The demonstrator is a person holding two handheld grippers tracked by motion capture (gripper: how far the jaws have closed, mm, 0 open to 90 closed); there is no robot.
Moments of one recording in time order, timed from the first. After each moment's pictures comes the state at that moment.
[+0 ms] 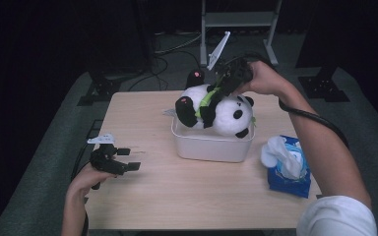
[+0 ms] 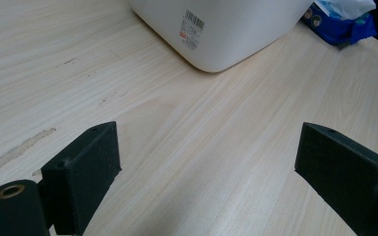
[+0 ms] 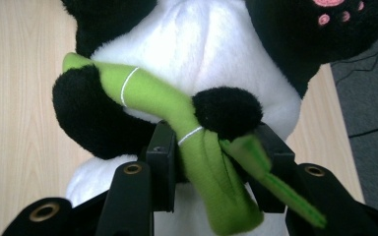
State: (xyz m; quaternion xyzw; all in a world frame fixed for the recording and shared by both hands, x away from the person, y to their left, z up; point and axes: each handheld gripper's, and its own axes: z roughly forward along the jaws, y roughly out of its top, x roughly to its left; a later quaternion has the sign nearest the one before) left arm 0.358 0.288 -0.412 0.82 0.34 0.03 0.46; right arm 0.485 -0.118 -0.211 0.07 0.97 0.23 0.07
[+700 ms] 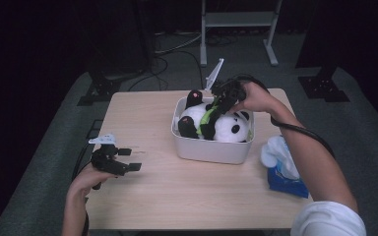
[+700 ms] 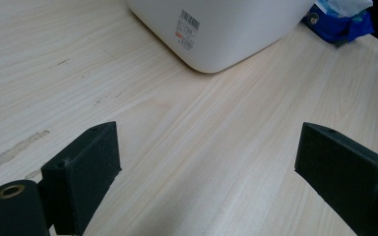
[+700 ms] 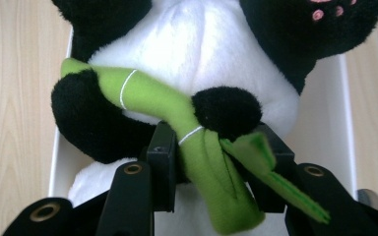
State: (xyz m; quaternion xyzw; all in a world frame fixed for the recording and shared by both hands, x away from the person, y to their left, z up) left arm 0.357 0.284 -0.413 0.83 0.33 0.02 0.46; right arm 0.492 -0.112 -0.282 0.07 0.97 0.22 0.05
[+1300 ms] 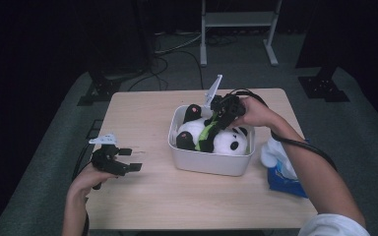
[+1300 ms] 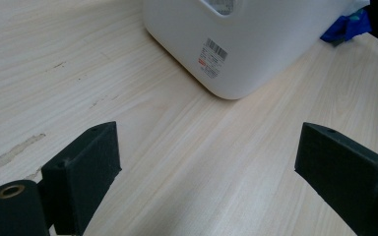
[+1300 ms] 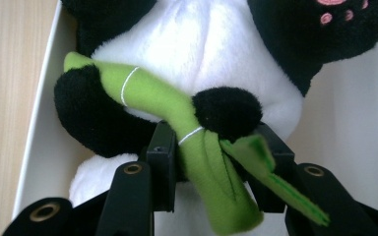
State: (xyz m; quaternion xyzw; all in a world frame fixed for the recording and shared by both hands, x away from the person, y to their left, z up) left arm 0.356 0.282 -0.411 0.83 0.33 0.03 0.46; right arm 0.460 -0.108 -0.306 0.05 0.97 0.22 0.02
